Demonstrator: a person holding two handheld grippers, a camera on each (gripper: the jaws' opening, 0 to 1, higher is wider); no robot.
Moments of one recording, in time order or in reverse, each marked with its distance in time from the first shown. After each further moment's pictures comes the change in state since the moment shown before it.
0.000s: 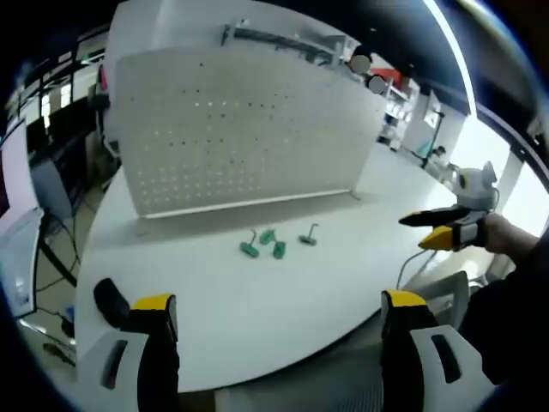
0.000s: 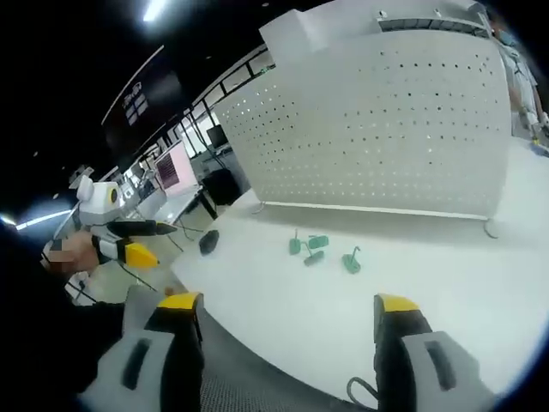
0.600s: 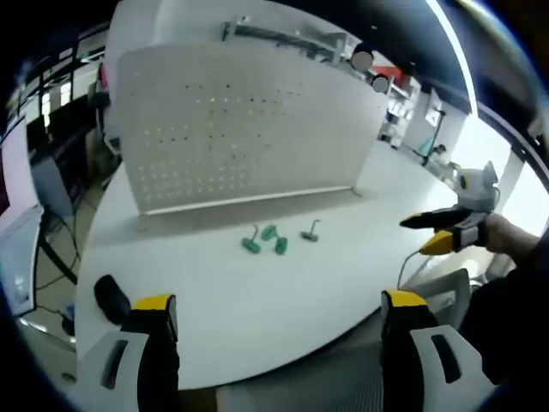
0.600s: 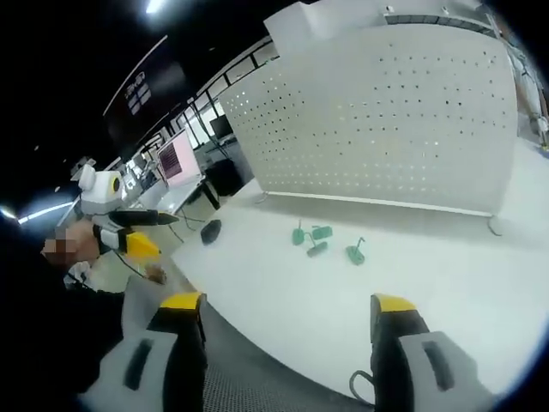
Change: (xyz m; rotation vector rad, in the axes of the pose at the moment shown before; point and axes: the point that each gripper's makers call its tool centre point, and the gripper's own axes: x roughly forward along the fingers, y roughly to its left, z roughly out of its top) left arm 0.001 0.003 -0.004 -0.004 0.013 0.001; right arm 0.003 0.003 -0.011 -0.017 0.039 0.010
